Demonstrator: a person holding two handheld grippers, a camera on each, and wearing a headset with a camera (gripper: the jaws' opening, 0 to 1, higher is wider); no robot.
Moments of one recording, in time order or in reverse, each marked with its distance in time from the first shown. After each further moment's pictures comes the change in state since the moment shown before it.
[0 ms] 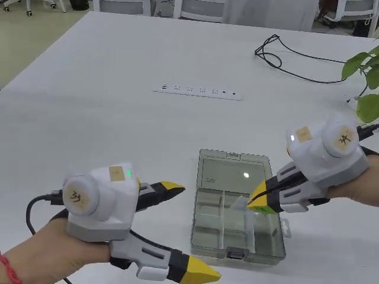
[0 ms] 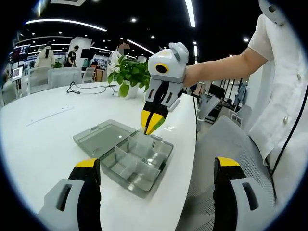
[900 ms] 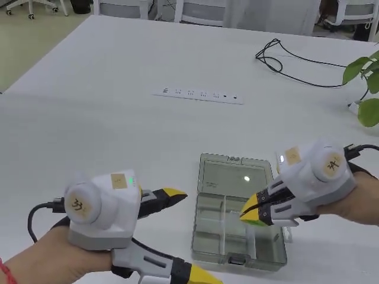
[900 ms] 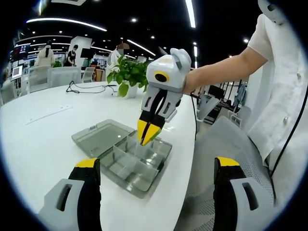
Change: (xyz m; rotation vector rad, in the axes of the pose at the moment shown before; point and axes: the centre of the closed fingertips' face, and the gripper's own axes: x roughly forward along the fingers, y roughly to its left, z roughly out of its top) left arm 0.002 -0.002 -0.001 -0.007 -0.001 -0.007; right arm 0.024 0.002 -0.003 -0.093 0.008 0.001
